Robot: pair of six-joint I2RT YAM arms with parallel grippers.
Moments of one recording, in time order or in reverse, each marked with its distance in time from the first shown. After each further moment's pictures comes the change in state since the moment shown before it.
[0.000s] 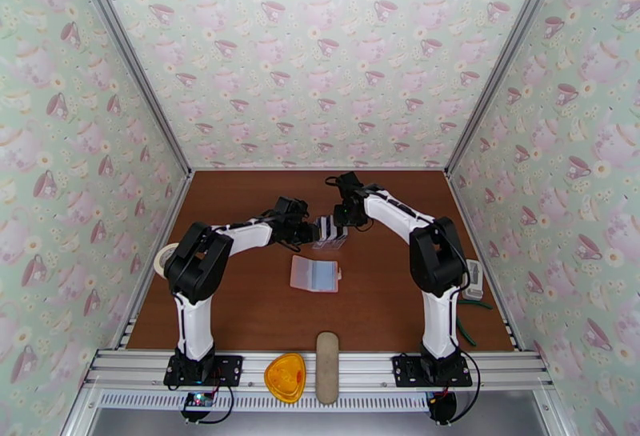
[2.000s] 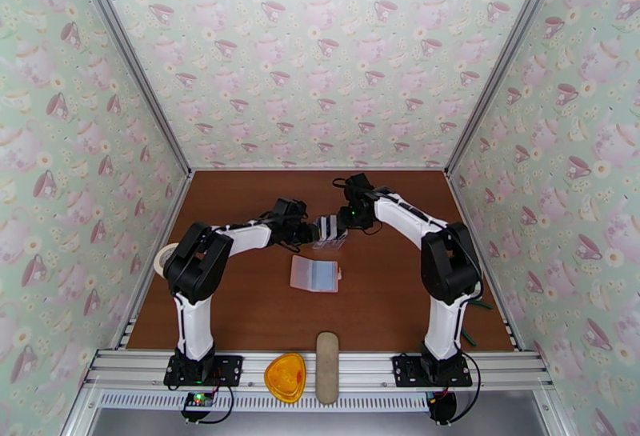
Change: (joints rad) left arm 0.005 -0.002 -0.028 0.048 0.011 -0.035; right arm -0.039 -0.097 -0.119 0.042 -0.118 -0.025
